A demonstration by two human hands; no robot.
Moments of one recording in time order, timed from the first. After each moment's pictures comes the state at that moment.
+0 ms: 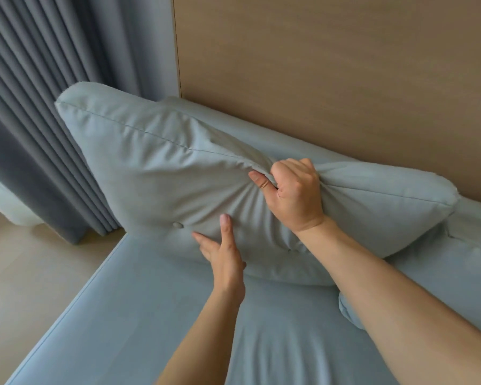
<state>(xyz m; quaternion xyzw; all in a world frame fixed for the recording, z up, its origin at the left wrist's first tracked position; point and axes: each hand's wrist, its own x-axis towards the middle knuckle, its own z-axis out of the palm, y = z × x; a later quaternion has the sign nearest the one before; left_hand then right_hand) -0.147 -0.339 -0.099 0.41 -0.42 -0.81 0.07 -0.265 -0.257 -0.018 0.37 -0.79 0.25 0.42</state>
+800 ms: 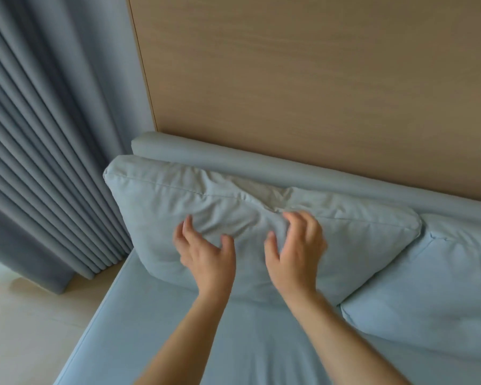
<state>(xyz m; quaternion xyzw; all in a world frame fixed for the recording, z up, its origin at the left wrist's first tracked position) -0.196 -0.385 -0.090 0.30 -0.76 -0.53 0.24 -0.210 -0.247 -0.079 0.02 -0.92 0.27 0.28</state>
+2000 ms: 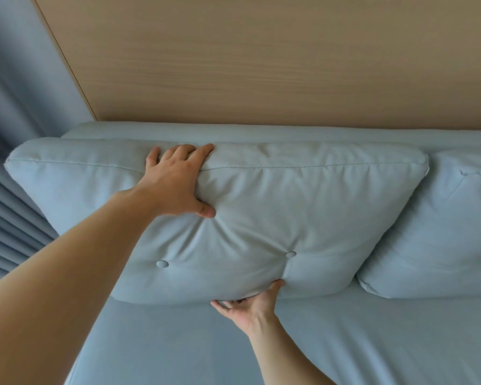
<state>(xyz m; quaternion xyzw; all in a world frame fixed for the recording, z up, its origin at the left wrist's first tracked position) -0.356 -0.489 -0.067 -0.19 -0.98 -0.05 -0.01 -0.213 -0.328 -0.280 -0.47 -0.12 0.86 -0.13</state>
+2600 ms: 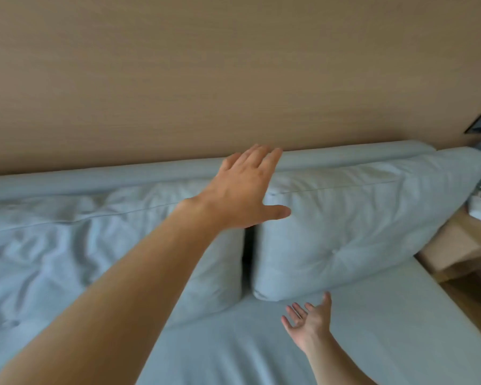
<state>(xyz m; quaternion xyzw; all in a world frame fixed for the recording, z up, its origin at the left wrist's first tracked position) -0.266 -0.115 0.048 -0.43 -0.89 -0.14 0.04 -0.106 0.047 -0.223 -0.53 -0.22 0.82 0.06</state>
